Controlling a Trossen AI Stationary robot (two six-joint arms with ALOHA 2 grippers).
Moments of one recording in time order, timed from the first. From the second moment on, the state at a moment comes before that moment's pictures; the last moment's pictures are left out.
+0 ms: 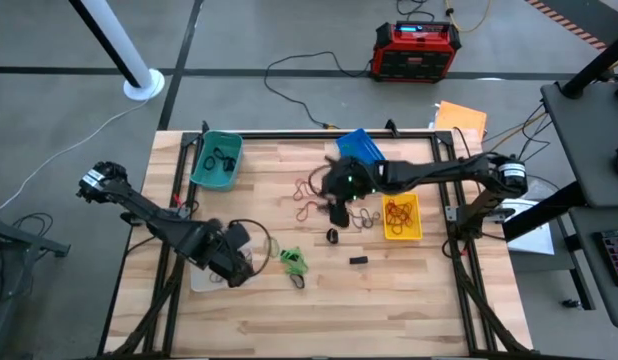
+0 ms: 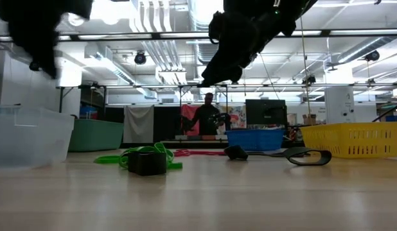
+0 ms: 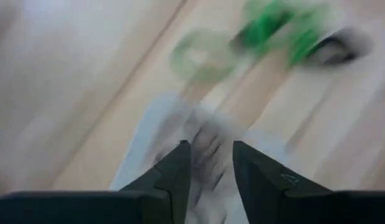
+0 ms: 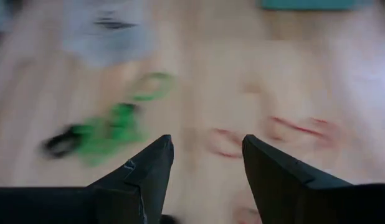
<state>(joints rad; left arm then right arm) -0.54 1.37 1.05 -1.07 -0.30 -1.16 -0.15 1.63 1.13 -0.19 -0.19 -0.02</state>
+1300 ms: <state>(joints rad) -0.13 1.51 0.73 -0.40 -0.19 -0.31 -0.03 1.32 0.81 -0.08 -0.01 0.10</state>
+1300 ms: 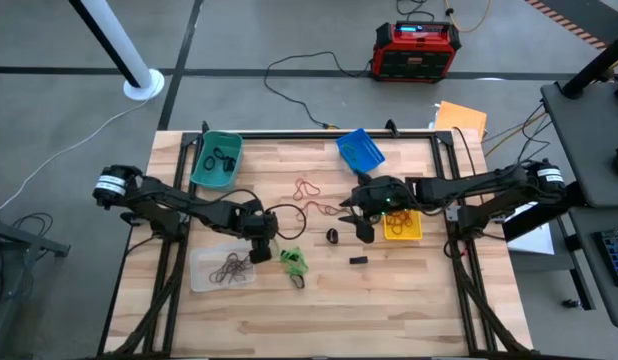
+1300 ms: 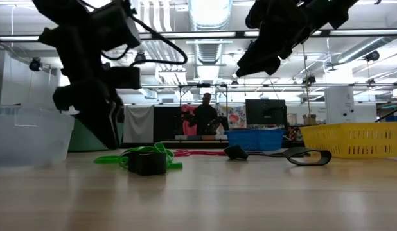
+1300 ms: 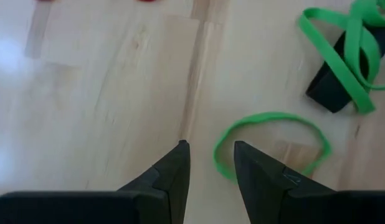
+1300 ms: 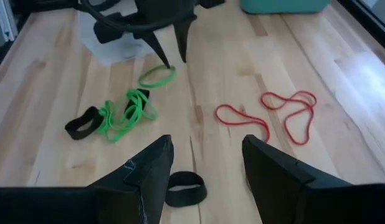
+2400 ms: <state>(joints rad) -0.12 1.55 0.82 -0.40 -0.22 -0.15 -0.03 1.33 0.81 -0.05 0.00 0.08</state>
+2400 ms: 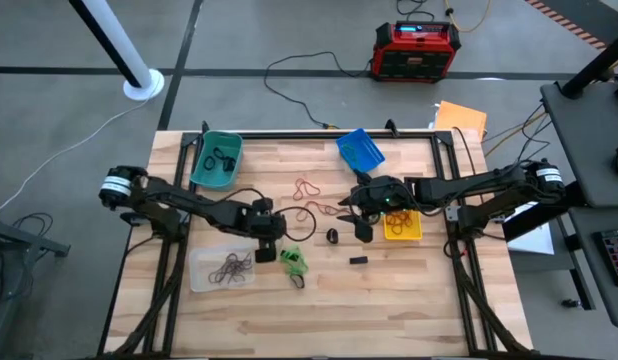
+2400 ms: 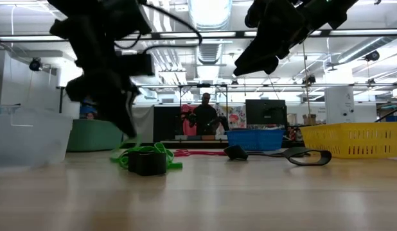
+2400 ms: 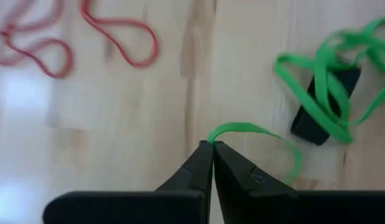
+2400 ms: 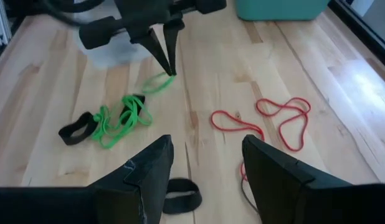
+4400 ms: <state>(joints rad) -0.08 1.44 0.90 -0.21 -0.47 -0.01 -0.26 1.68 1.13 -0.38 0.39 -0.02</state>
